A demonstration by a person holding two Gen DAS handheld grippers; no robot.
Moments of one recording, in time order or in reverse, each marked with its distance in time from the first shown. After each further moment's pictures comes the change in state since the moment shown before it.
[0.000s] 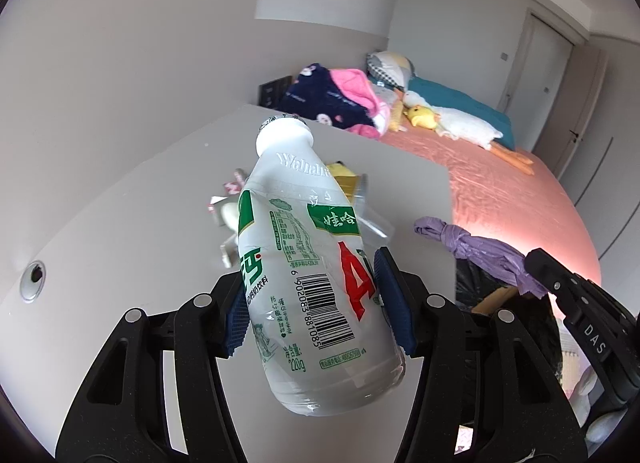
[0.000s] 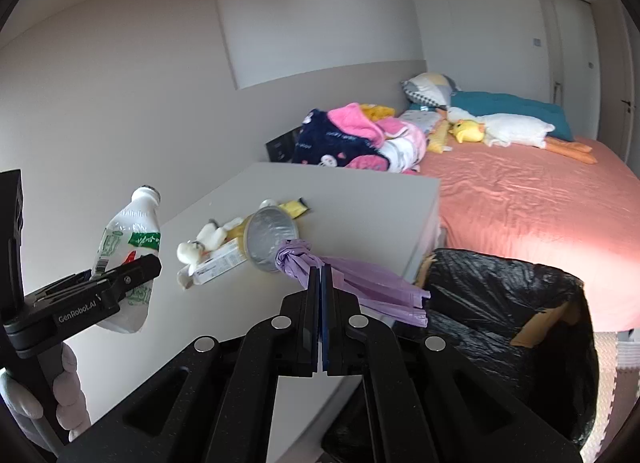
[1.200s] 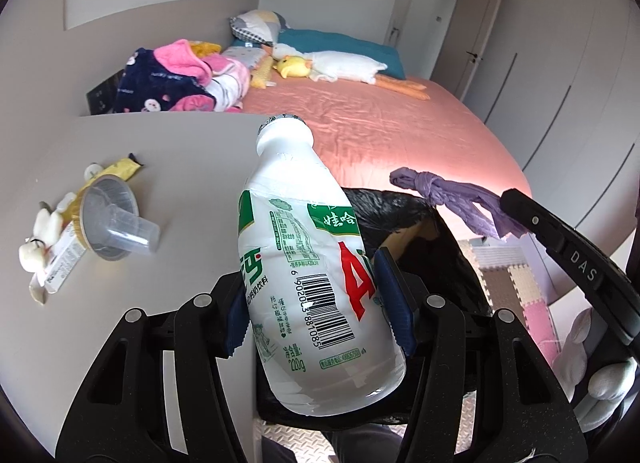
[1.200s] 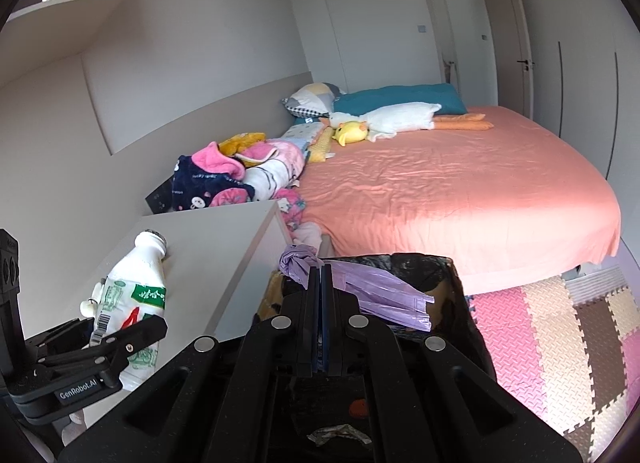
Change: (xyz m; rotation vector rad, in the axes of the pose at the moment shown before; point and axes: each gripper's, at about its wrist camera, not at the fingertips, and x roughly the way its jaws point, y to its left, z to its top) left arm 0.052 -0.168 -0.010 0.271 0.160 -0.333; right arm -0.058 -0.145 -0.002 0.229 -0.064 -0.296
